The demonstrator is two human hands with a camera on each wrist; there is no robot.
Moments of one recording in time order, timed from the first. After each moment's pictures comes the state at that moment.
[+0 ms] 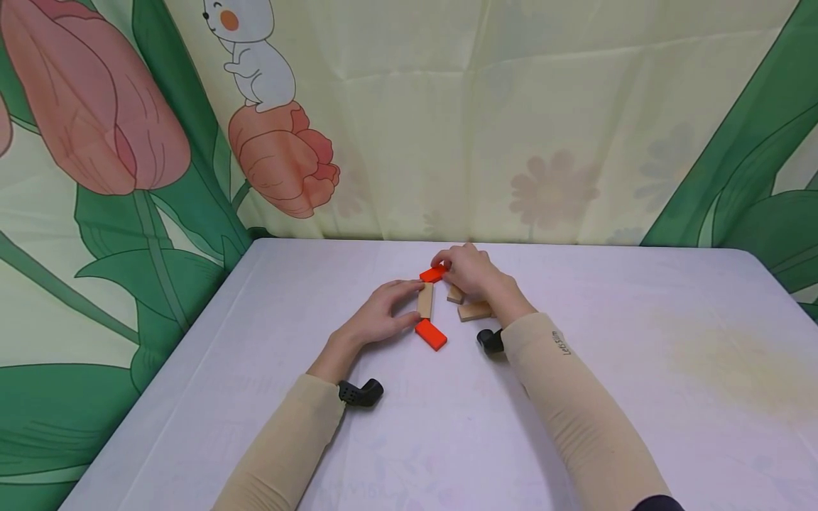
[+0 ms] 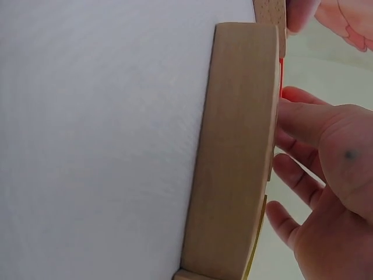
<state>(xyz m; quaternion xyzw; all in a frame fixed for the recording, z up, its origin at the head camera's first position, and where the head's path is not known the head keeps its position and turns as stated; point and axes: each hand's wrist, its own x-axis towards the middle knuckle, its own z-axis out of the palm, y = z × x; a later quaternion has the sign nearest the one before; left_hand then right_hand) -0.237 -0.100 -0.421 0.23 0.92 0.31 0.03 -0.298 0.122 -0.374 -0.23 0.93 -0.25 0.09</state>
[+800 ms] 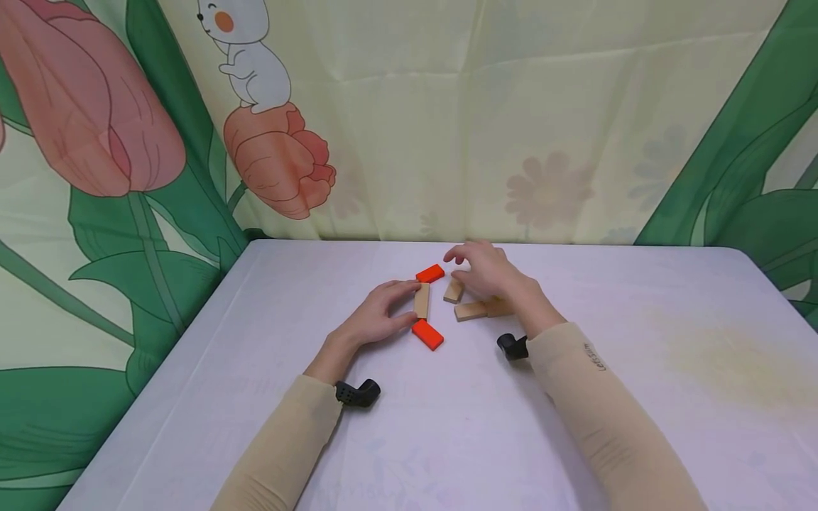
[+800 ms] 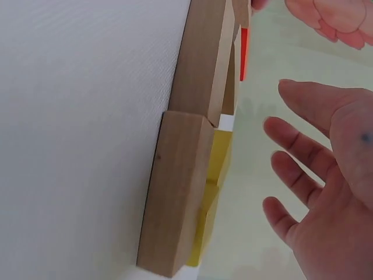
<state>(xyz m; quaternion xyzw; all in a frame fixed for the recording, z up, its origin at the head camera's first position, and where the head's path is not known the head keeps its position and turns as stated) -0.236 -0.100 -0.420 0.23 0.92 0.31 0.03 -0.283 0.153 -0.362 -0.26 0.93 -0.24 0.04</state>
